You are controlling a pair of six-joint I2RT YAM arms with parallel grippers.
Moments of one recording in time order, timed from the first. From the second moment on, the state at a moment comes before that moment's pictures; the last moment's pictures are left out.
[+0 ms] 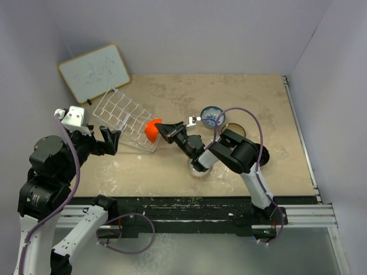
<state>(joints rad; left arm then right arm) -0.31 0.61 1.28 -0.85 -0.05 -0.10 0.86 2.21 0.94 1.46 0.17 1.49</state>
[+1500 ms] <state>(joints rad) -0.31 0.65 1.26 -0.83 -0.01 -0.10 0.84 2.22 0.96 1.45 0.11 1.53</state>
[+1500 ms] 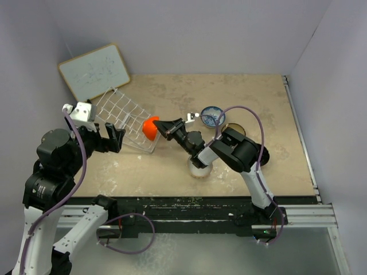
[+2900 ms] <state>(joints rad) -0.31 0.61 1.24 -0.81 -0.02 -0.12 0.80 2.24 1.06 1.39 -0.07 1.50</state>
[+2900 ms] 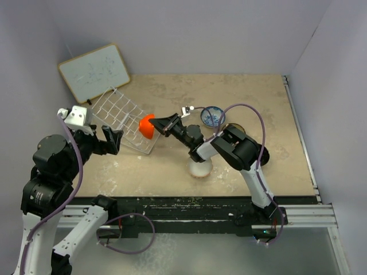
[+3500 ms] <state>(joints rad) -0.31 0.59 1.23 -0.83 -0.05 -0.11 0.62 2.28 1.39 1.10 -0.23 1.31</state>
